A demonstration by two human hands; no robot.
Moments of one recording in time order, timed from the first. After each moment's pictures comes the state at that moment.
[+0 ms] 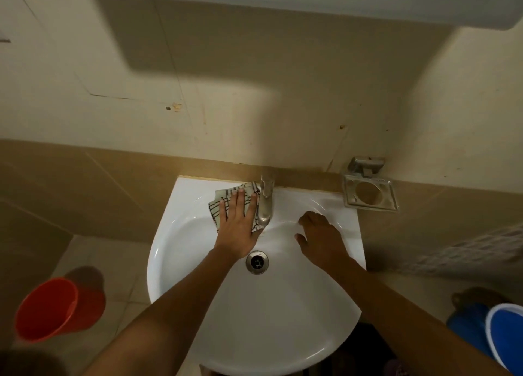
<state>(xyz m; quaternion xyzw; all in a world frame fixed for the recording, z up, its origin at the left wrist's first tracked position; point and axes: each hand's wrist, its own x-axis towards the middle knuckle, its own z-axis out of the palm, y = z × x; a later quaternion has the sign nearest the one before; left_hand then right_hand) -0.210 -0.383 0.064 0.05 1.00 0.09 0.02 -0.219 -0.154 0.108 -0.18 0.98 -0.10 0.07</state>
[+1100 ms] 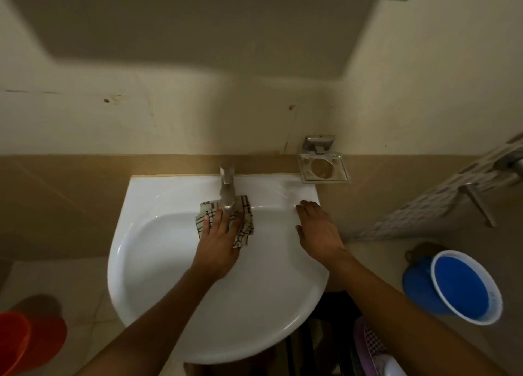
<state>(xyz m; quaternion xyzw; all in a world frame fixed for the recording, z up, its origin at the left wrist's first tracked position) -0.160 -0.358 0.058 0.15 0.98 0.14 0.04 -0.181 -0.091 0.106 -0.11 0.99 -0.05 0.03</state>
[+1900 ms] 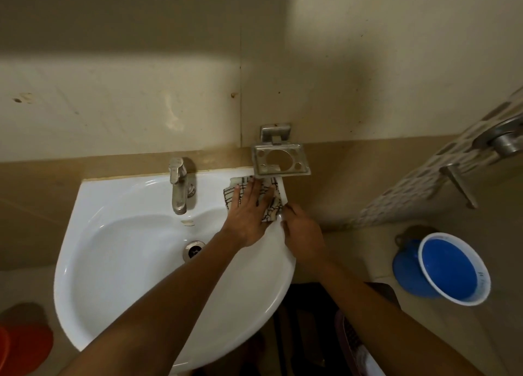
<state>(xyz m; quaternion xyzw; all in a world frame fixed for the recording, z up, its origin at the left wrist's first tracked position) -0.226 -0.209 0.072 0.25 0.96 0.09 0.05 -0.172 -0.044 0.091 -0.05 0.98 -0.21 0.02</state>
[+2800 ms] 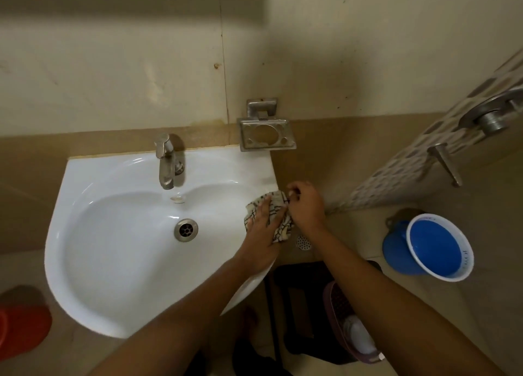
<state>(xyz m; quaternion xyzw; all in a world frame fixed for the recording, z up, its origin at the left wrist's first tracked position) -0.120 -0.163 0.054 0.21 0.89 0.36 0.17 -0.171 -0.020 0.101 0.13 0.93 -0.35 -0.03</state>
